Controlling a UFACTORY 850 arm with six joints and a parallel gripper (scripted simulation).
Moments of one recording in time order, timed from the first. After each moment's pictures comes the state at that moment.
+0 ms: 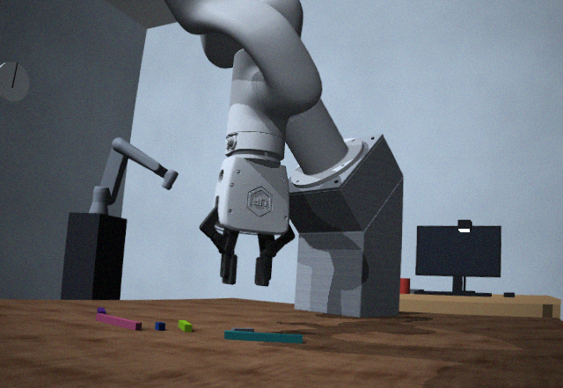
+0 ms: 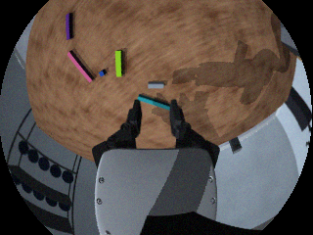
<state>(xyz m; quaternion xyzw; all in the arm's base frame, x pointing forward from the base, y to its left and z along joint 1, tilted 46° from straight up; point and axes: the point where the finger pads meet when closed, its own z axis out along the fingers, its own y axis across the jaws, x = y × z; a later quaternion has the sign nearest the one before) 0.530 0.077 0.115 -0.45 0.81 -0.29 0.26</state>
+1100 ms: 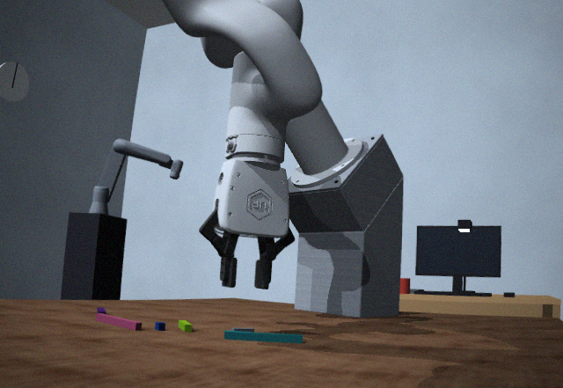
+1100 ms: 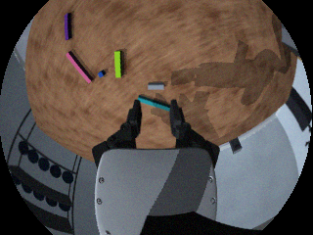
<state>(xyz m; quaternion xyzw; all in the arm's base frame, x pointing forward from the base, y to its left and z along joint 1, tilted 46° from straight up) 0.533 0.076 0.112 -0.45 0.81 -0.29 0.26</state>
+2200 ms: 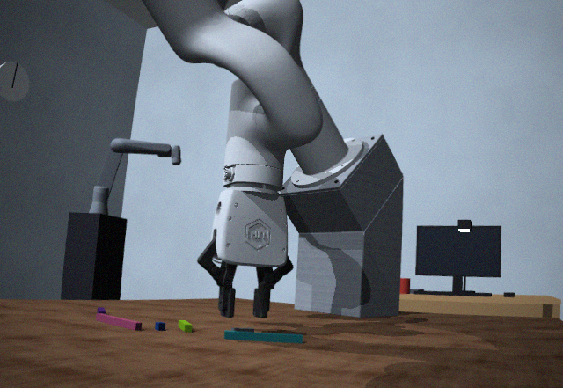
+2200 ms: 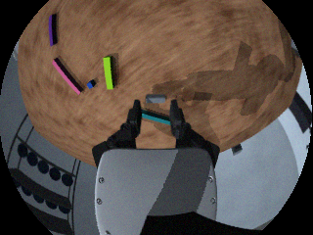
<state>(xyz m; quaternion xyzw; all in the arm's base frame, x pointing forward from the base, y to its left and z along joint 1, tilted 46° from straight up) 0.559 0.066 0.083 -0.45 0.81 -0.29 0.26</state>
